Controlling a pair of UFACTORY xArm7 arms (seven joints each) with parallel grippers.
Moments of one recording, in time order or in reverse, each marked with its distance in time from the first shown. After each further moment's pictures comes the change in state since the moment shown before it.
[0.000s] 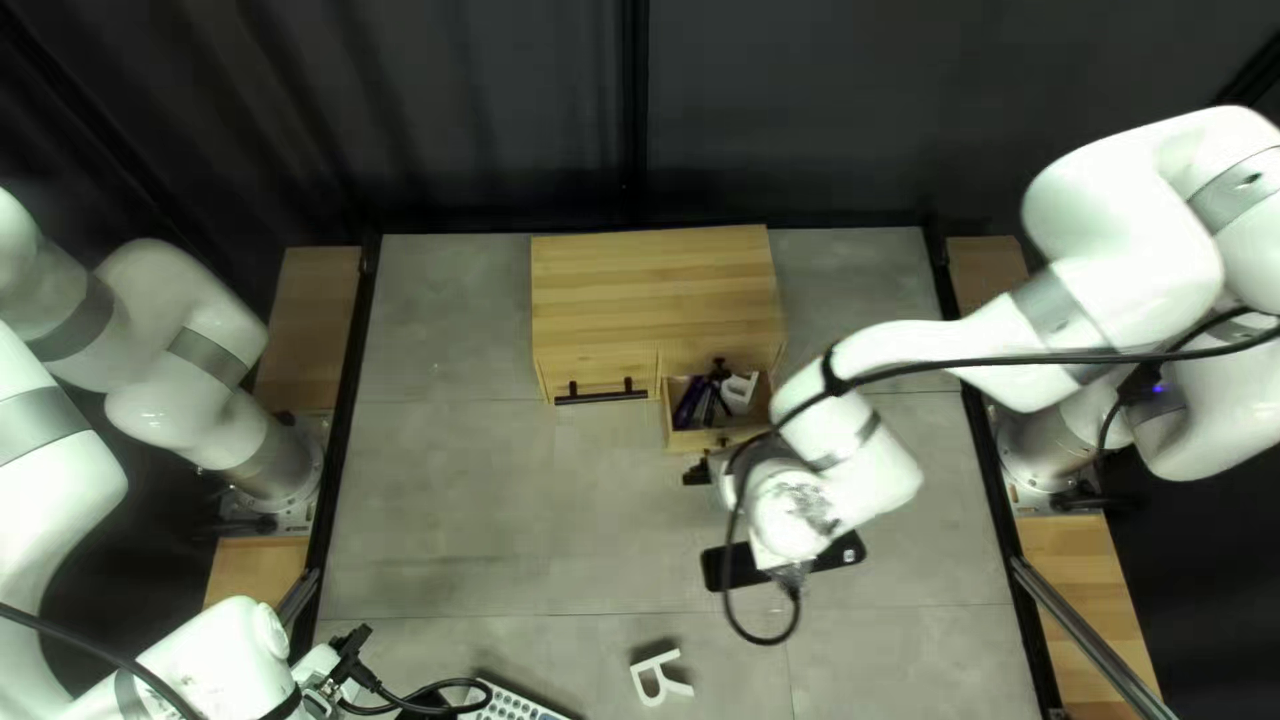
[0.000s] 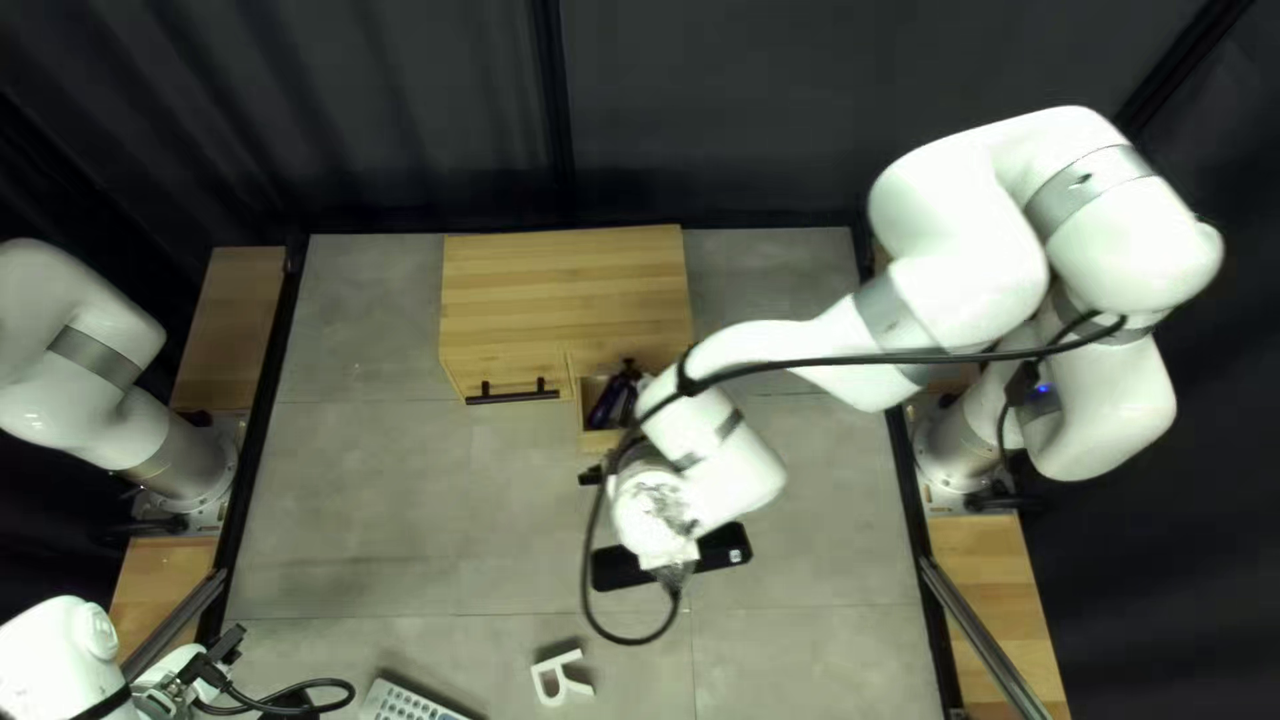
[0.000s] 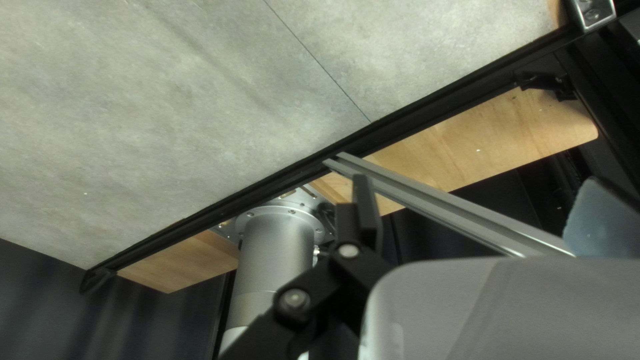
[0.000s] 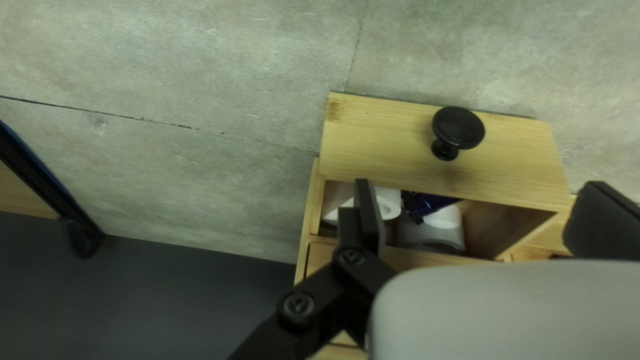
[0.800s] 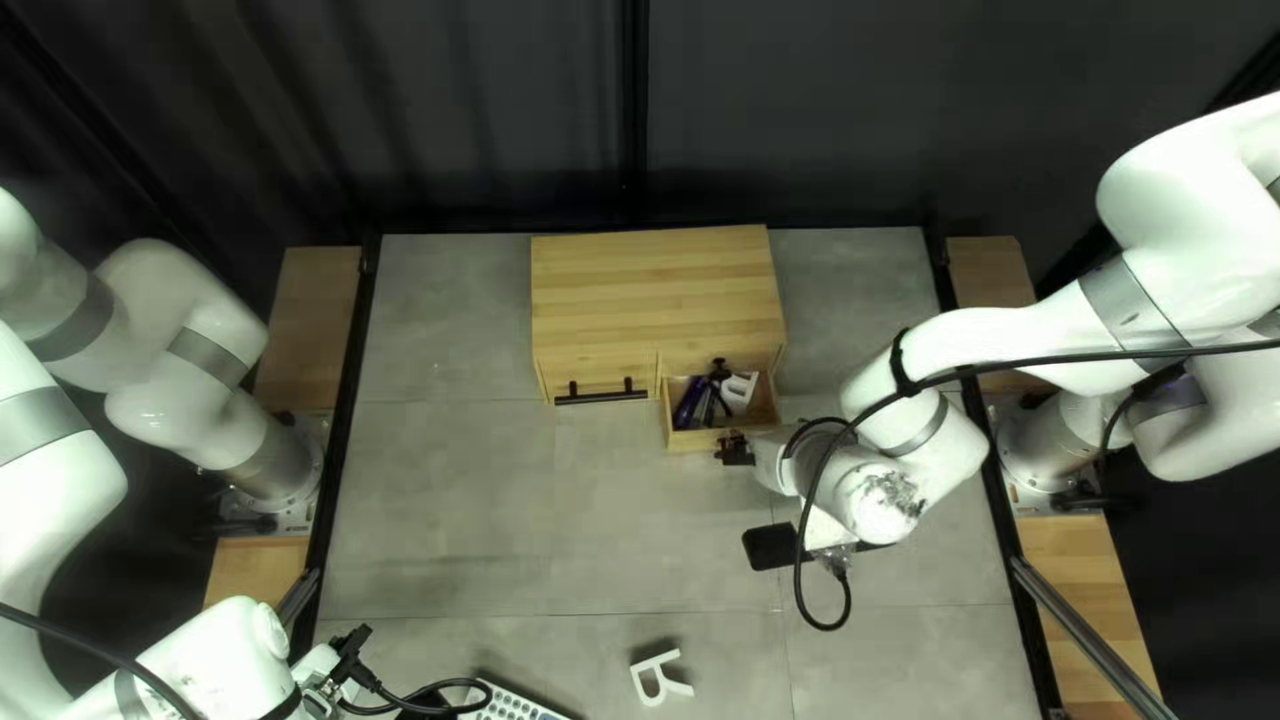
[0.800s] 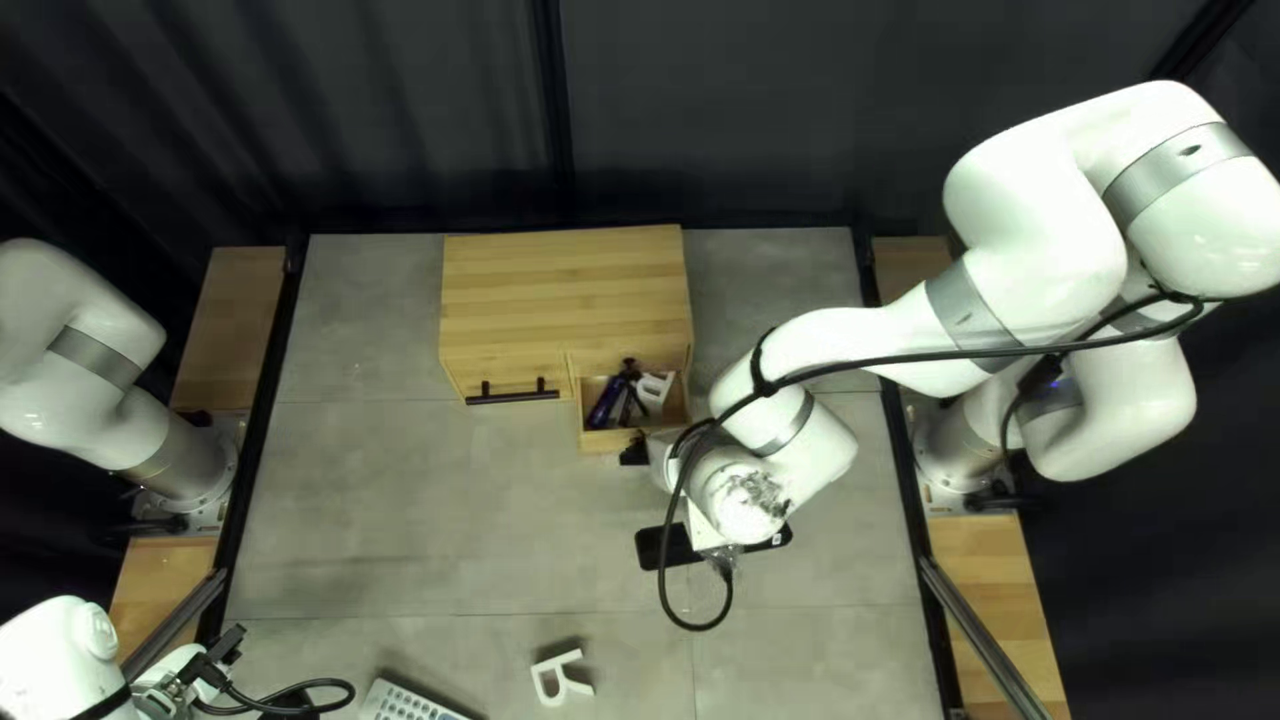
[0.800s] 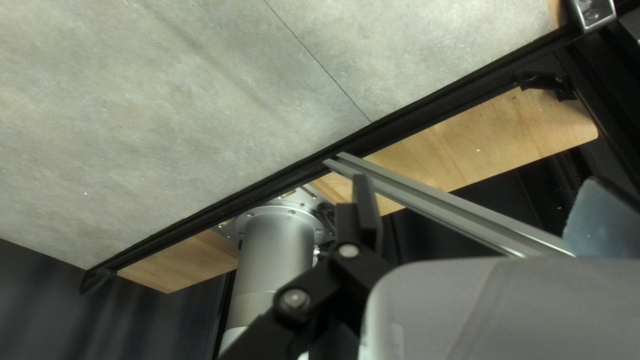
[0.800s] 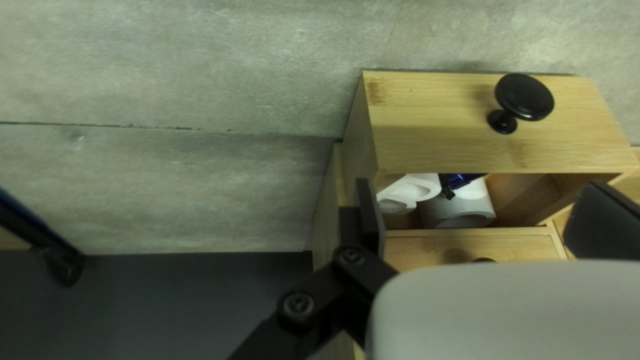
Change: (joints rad) left arm 0.000 0.000 0.000 0.000 0.000 0.000 0.000; right arm -0.032 -0.103 -0.035 -0.223 -0.215 -0.206 0.275
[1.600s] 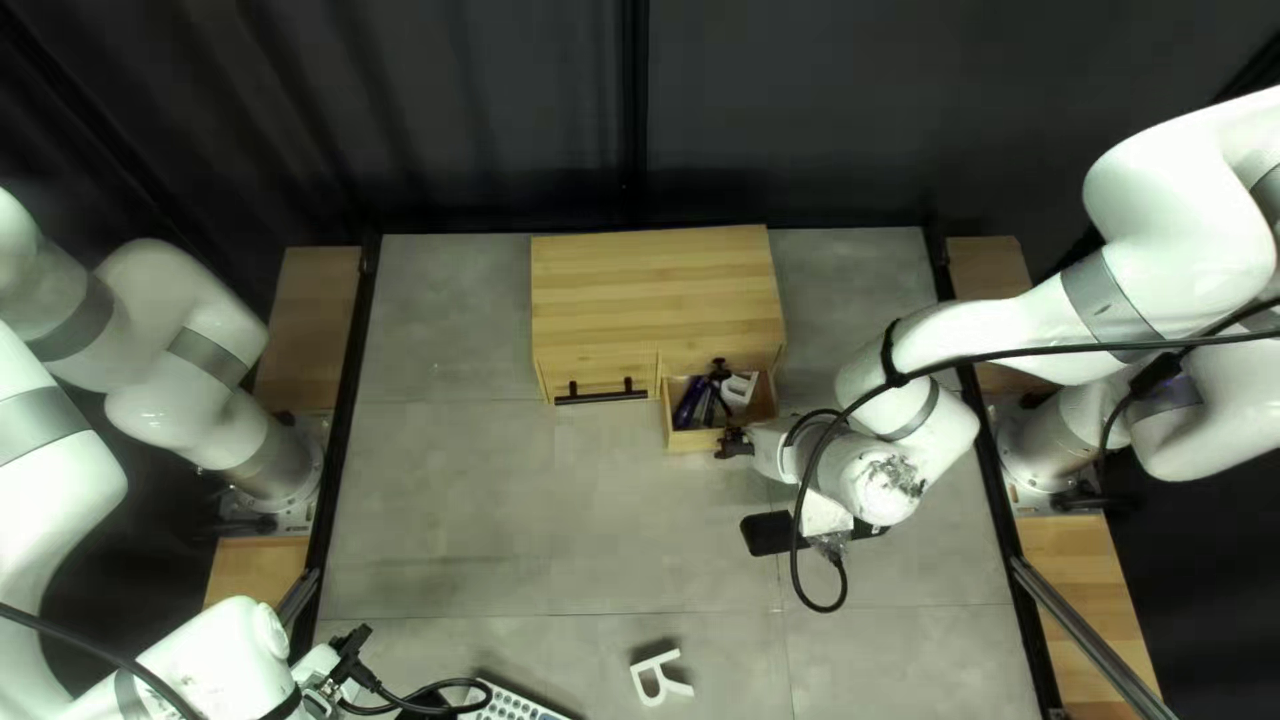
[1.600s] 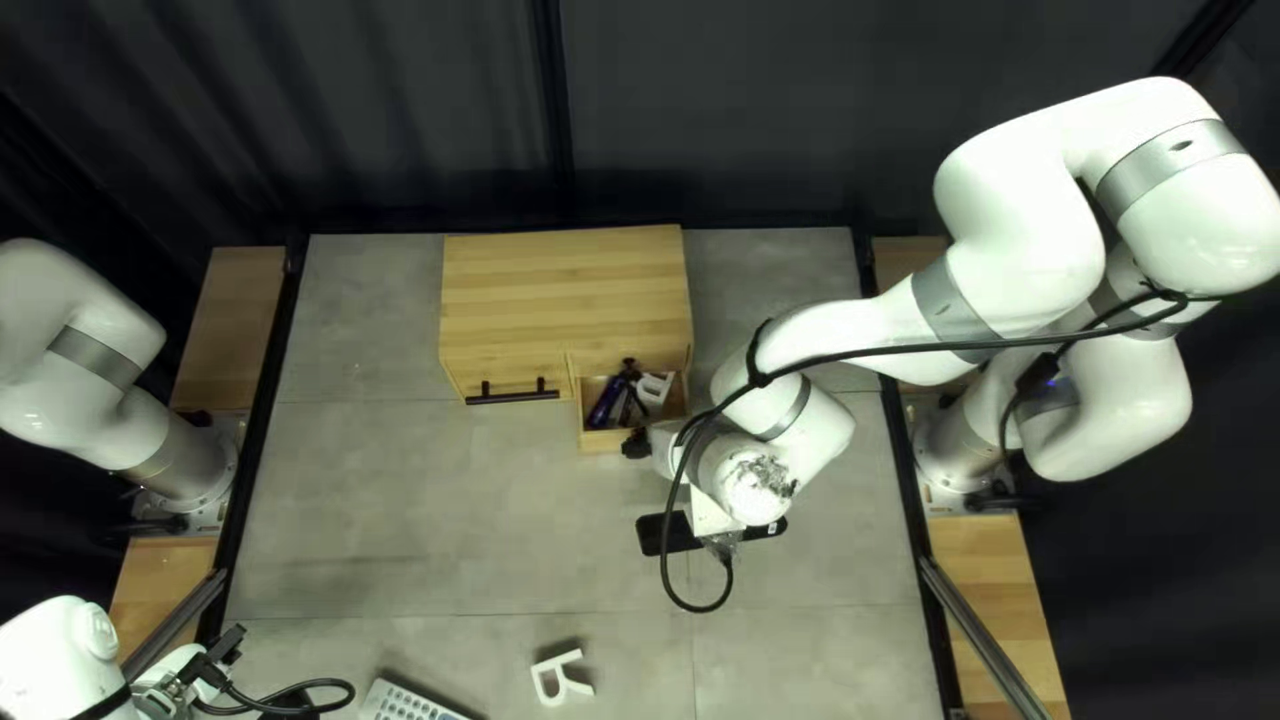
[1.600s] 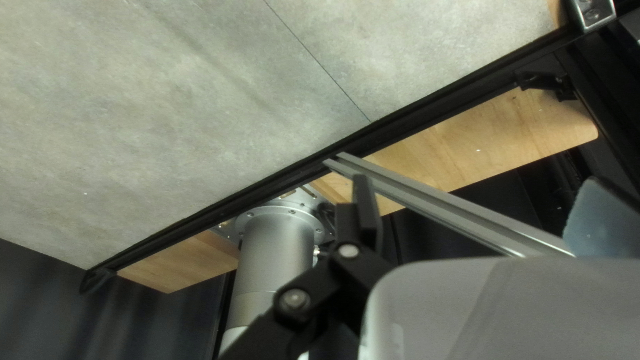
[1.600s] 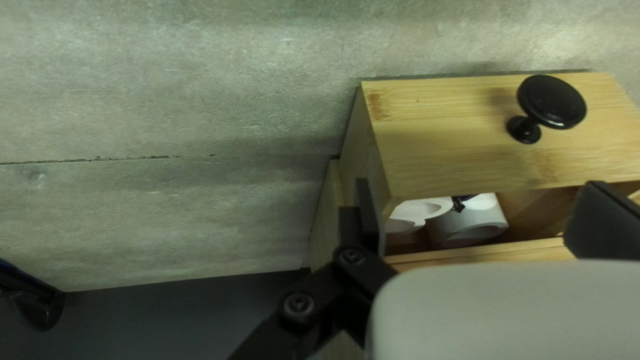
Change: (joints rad) left arm 0.000 0.000 0.000 0.000 0.000 0.000 0.000; right arm -0.027 0.030 -0.027 -0.029 -0.104 -0.087 0.073
